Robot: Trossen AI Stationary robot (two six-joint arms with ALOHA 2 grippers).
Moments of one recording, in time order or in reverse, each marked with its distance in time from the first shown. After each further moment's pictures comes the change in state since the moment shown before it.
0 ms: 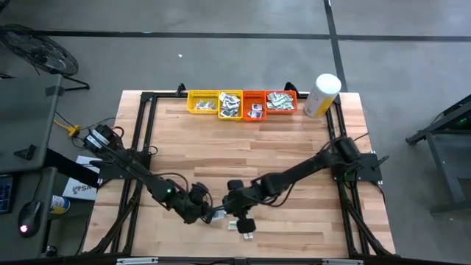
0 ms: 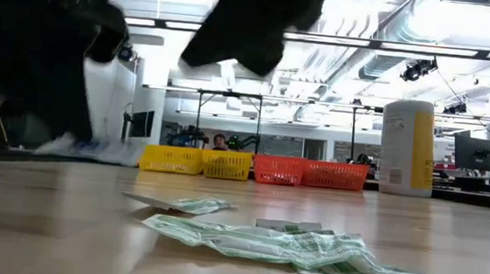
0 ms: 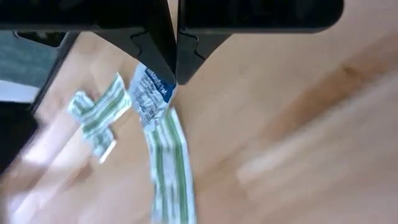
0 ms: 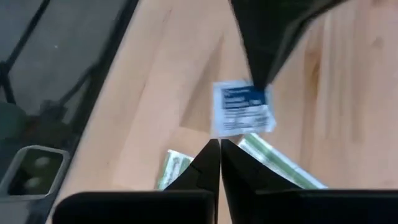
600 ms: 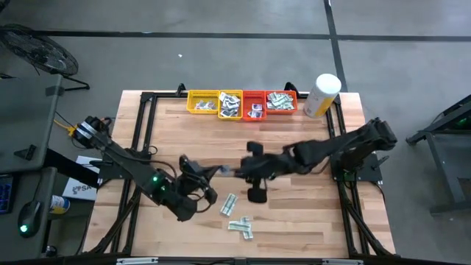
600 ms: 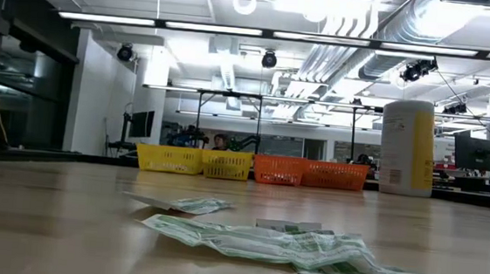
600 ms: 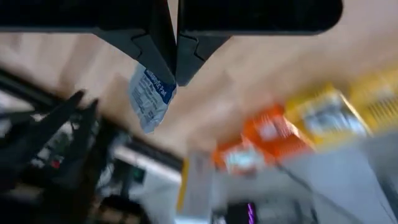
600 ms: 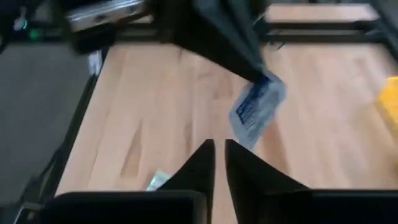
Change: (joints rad) left arm 0.016 -0.167 0.395 -0.501 -0.813 0.593; right arm -0.082 -0.409 0.002 -0.226 0.275 -0.019
